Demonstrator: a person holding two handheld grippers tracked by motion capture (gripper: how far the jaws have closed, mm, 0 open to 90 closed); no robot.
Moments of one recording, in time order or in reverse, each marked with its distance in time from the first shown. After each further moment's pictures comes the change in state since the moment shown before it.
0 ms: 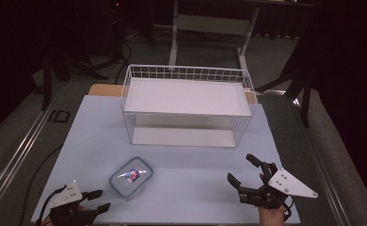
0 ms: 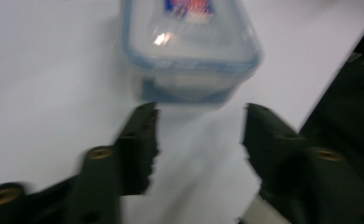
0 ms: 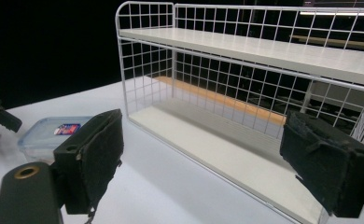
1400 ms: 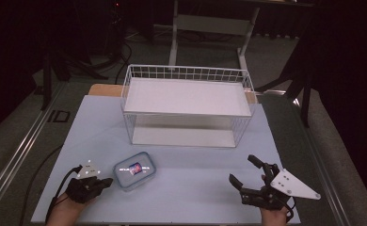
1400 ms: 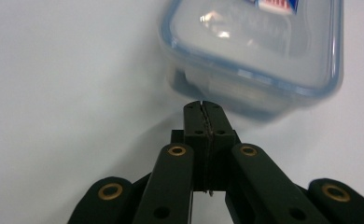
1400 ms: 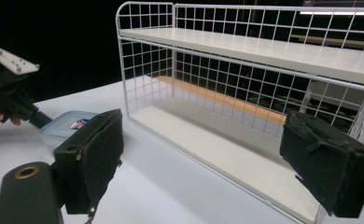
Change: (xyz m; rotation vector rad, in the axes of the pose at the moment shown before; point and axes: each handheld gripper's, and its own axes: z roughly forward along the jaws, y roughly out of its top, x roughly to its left) left arm 0.029 0.041 0.036 0.141 0.152 -0.056; right arm -0.001 0.000 -0.004 -0.001 0.003 0.002
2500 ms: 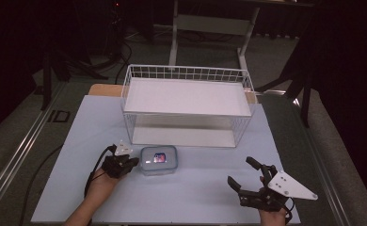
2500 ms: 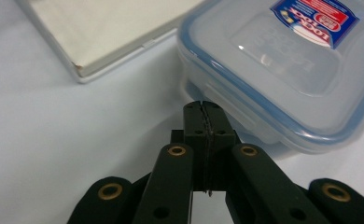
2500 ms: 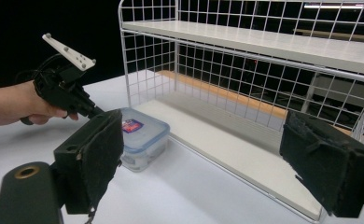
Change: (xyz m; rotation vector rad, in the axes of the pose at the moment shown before) left arm -0.012 0.069 0.067 -0.022 0.027 0.031; right arm 0.003 -0.003 0.001 0.024 0.009 -0.001
